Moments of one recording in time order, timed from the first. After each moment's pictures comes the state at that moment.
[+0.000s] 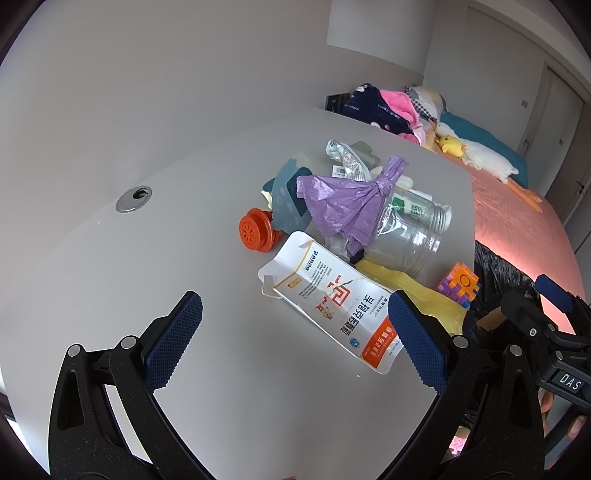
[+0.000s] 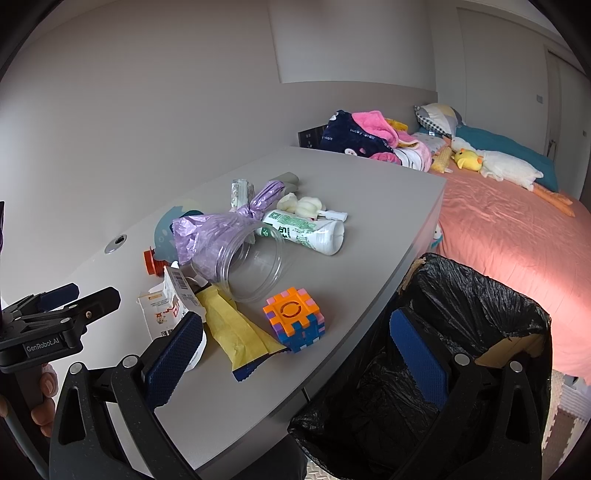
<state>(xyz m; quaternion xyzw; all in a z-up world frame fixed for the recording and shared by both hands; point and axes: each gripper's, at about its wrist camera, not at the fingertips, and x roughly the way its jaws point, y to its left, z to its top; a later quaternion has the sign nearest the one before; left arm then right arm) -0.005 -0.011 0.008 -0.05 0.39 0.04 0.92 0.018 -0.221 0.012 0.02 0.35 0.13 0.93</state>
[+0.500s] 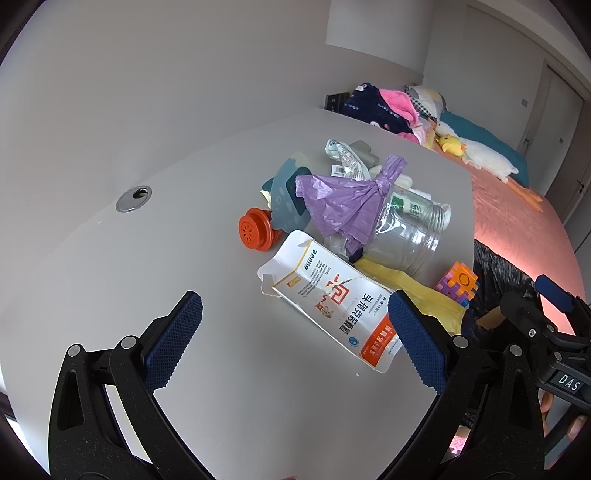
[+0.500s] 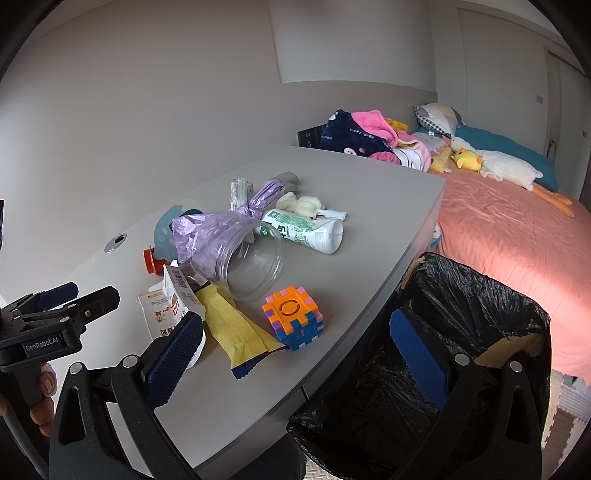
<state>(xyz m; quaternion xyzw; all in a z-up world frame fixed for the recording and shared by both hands) -0.005 -0.012 0.006 -0.05 0.39 0.03 0.92 0.016 -0.221 0.014 0.02 0.35 0.13 0.93</state>
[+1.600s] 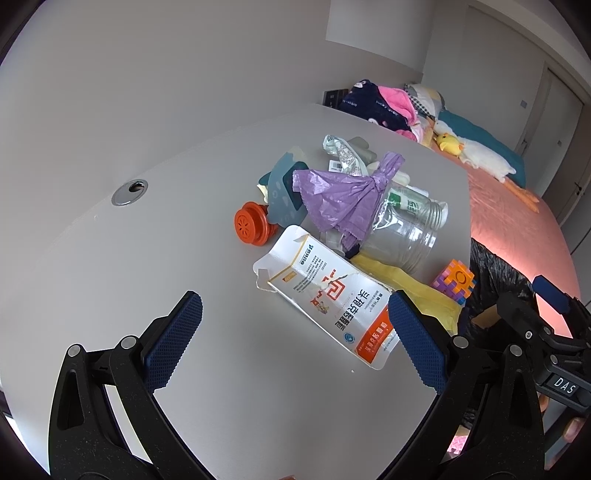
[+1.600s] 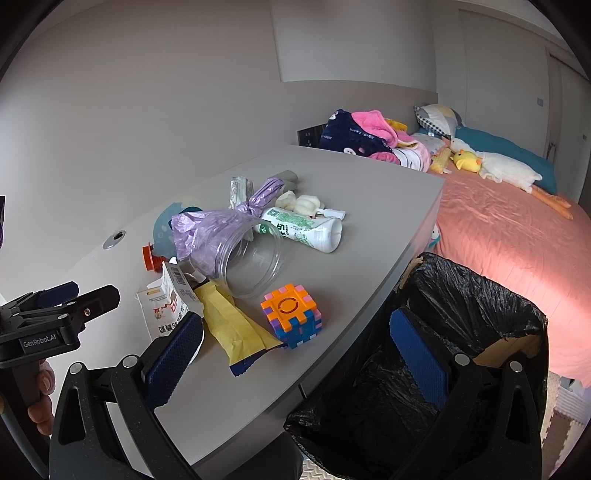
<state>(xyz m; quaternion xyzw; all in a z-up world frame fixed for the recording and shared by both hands) -0.004 -0.008 0.005 -0.06 0.40 0.03 0.91 0.016 -0.221 0.012 0.02 0.35 0.13 0.93</state>
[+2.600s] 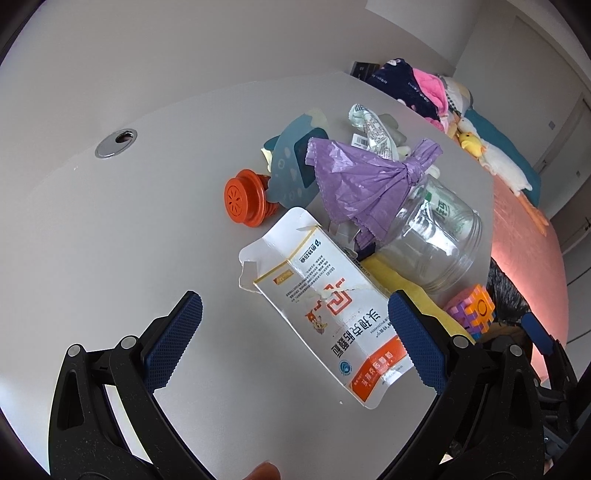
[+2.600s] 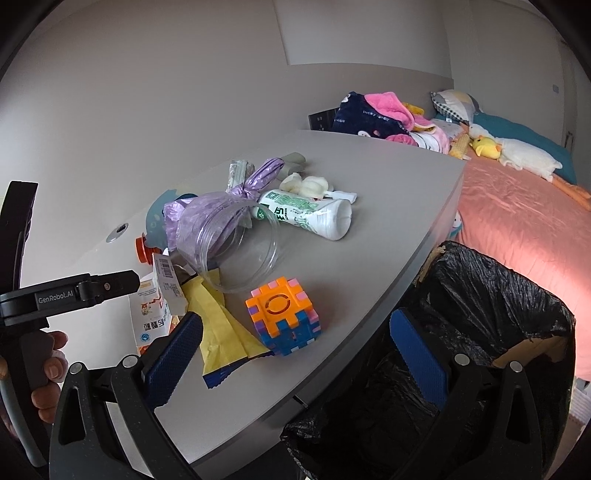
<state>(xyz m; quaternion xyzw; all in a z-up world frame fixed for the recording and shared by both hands) 0.044 -0.003 -0.027 -0.13 0.46 0.06 0.87 0.050 -0.230 -0.022 0.03 0.37 0.17 0.91</state>
